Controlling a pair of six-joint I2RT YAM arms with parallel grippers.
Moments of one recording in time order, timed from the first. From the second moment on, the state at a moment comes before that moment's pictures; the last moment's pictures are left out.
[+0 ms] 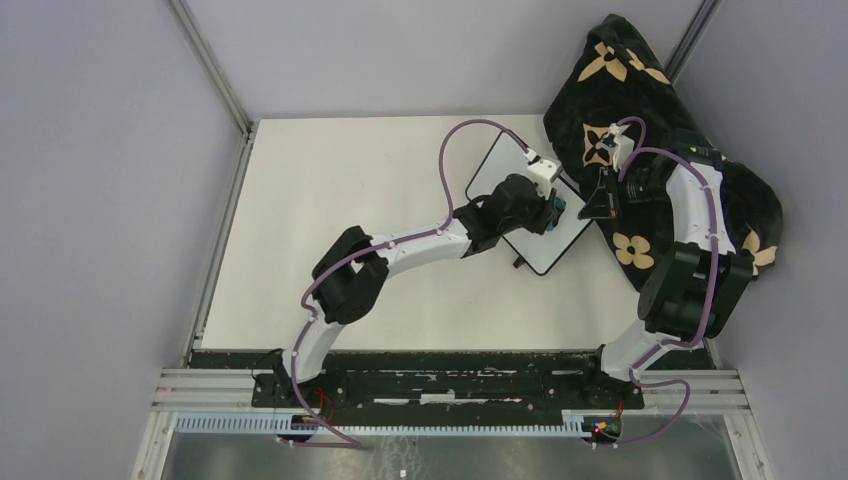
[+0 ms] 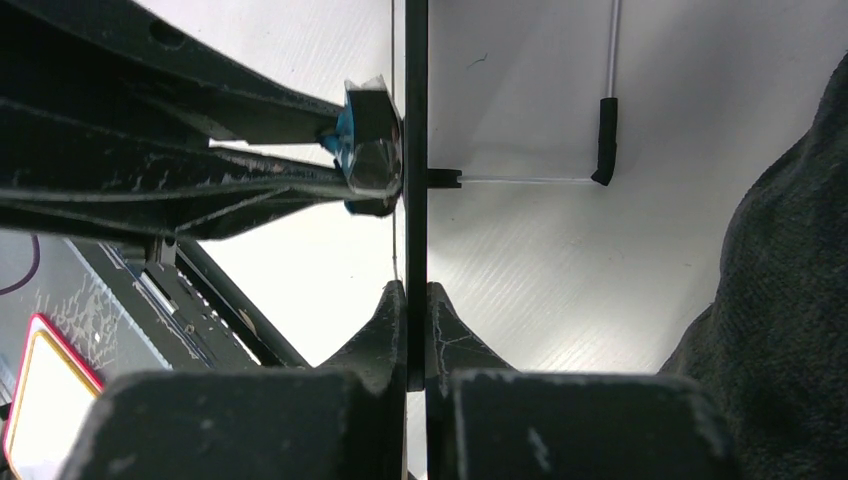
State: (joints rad) left arm -1.00 2.19 1.78 0.09 -0.07 -0.27; right arm -0.31 1.66 1.50 -1.19 -0.83 -0.66
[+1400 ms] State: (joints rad) left arm -1.06 2.13 1.61 0.12 -0.12 -0.27; right arm -0.32 1.67 1.50 -1.22 -0.84 -0.68
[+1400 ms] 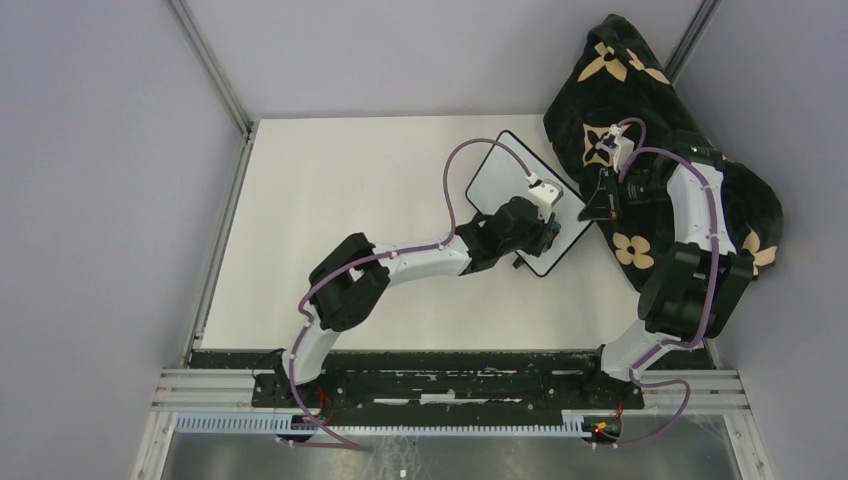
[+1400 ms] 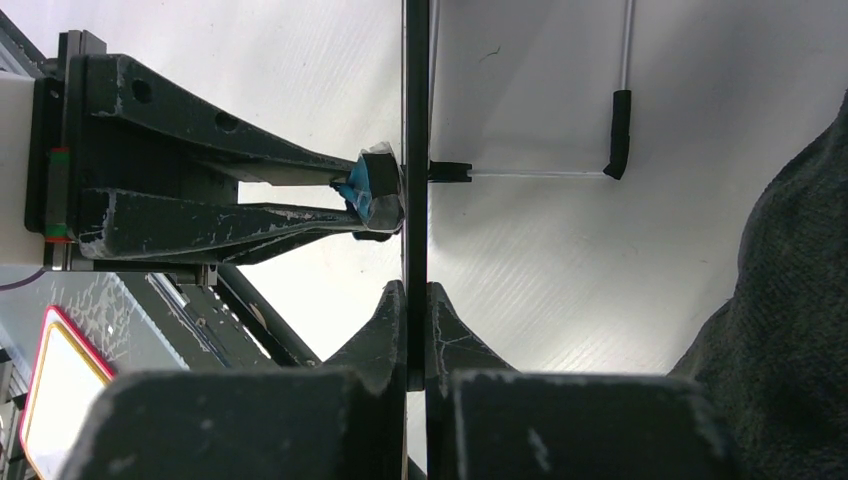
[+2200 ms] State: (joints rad) left arm -0.82 2.15 1.63 0.06 -0.03 -0.27; right arm -0.31 1.67 1.50 -1.20 -0.84 -0.67
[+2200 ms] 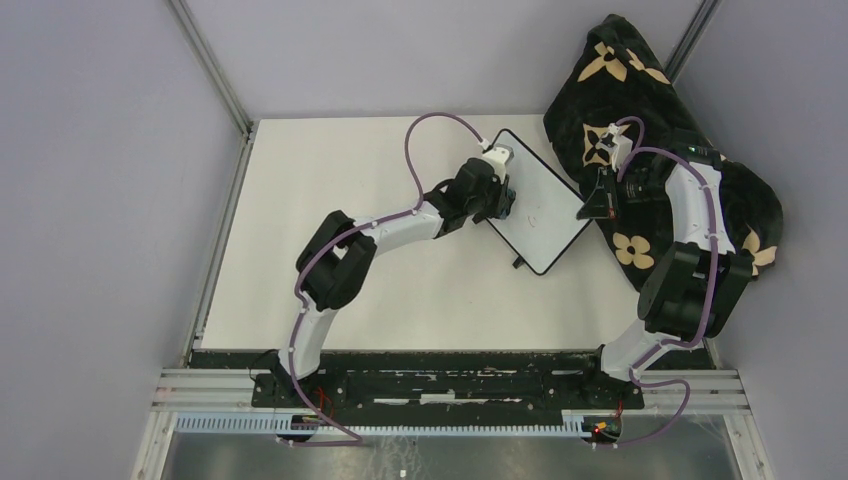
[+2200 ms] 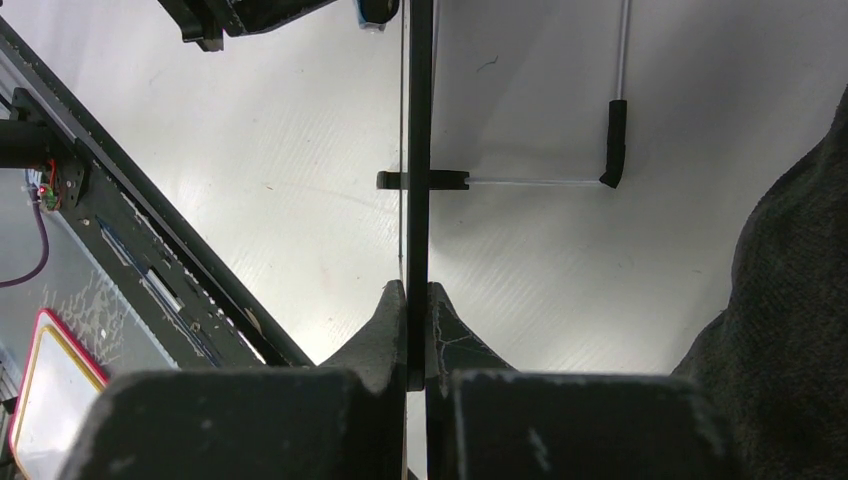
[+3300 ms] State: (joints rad) left arm -1.05 2.16 1.60 0.19 -0.22 -0.27; right arm -0.33 1.67 1.52 -1.25 -0.80 -0.72
